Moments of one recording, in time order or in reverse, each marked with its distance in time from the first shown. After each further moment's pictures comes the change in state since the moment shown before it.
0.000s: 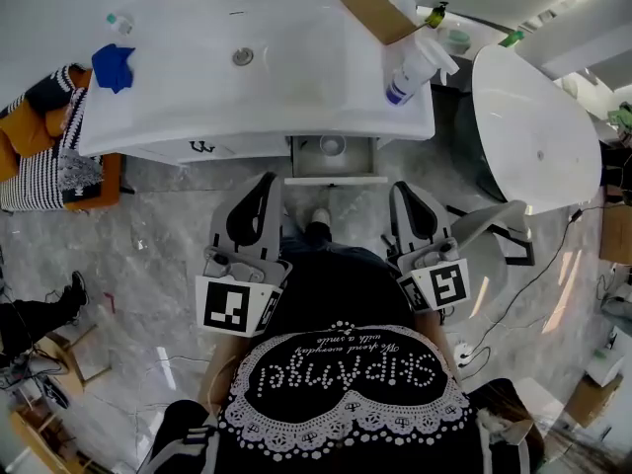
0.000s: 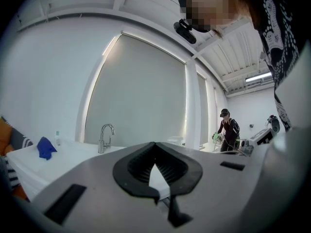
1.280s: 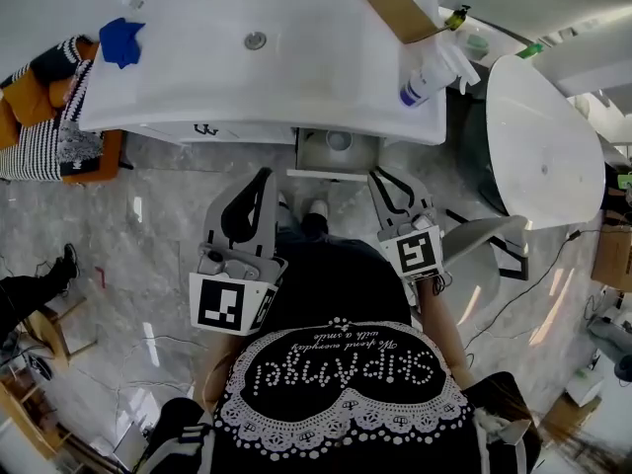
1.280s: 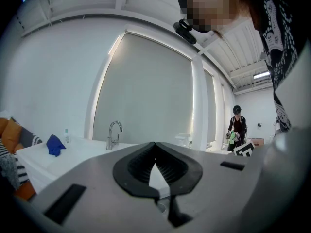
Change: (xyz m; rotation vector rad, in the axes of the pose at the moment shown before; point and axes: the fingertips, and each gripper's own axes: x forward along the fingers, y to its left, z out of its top) left arm -0.004 0.012 -0.008 -0.016 0.028 0.091; right arm 0.049 0.009 -0.090 -0.471 0.365 0.271
